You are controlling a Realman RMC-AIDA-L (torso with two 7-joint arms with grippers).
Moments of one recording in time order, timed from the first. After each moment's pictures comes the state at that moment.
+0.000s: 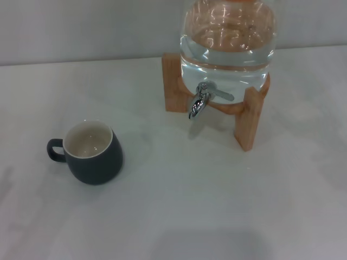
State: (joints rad) left arm -0.20 -2.08 0.02 0.27 -1.55 -1.88 2.23; right arm 0.23 1.95 -0.34 -0.66 1.72 1.52 -1.67
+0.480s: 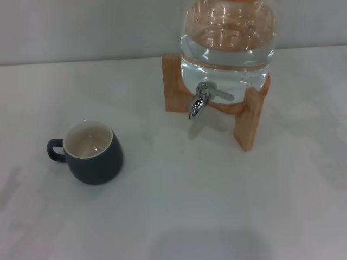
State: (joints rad) left arm -0.20 -2.08 0.02 0.27 -1.50 -1.85 2.22; right arm 0.23 1.95 -0.34 -0.66 1.73 1.52 -1.67
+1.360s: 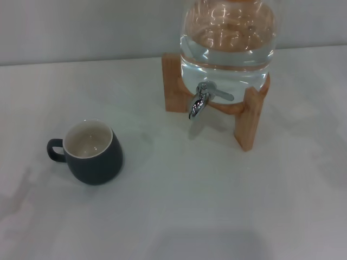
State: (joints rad) left arm -0.20 -2.08 0.02 0.10 -1.46 -1.70 2.52; right arm 0.24 1.95 -0.34 -0.66 1.72 1.52 -1.67
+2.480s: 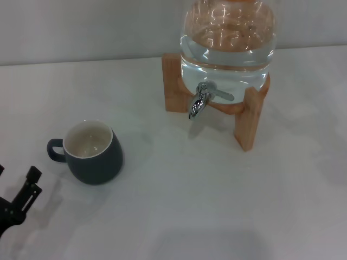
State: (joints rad) left arm -0.18 -2.09 0.02 -0.06 -1.34 -1.55 2.69; right arm 0.24 1.94 -0.35 -0.66 1.72 1.51 -1.67
